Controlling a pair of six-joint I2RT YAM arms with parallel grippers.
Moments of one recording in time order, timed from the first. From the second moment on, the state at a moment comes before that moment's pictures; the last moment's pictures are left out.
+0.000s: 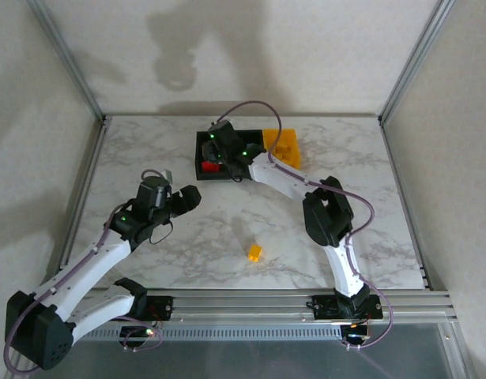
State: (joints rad) left arm -0.41 0.96 0.70 -0.41 -0.01 -0.80; right arm 0.80 2.16 1.88 -0.37 0.17 0.47
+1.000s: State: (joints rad) left arm -0.38 0.92 0.64 -0.44 0.02 -0.81; right arm 0.73 2.11 1.81 -0.46 0.11 0.47
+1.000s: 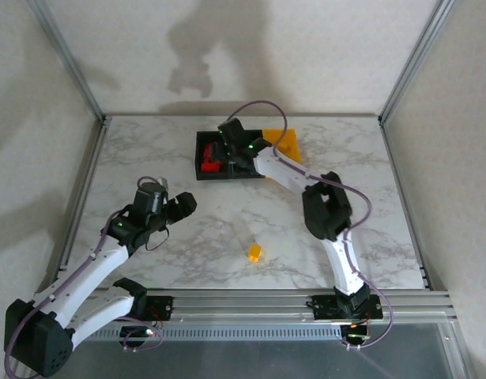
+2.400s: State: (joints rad) left arm -0.38 0.92 0.49 -0.46 0.29 -0.84; right arm 1.01 1.65 1.00 -0.73 -0.05 0.96
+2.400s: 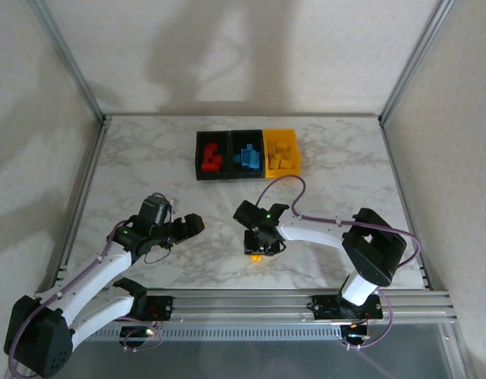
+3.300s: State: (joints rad) left arm -0.48 1.20 0.81 -0.26 0.16 -0.90; right arm 0.52 1.92 1.64 -0.65 0.18 0.60
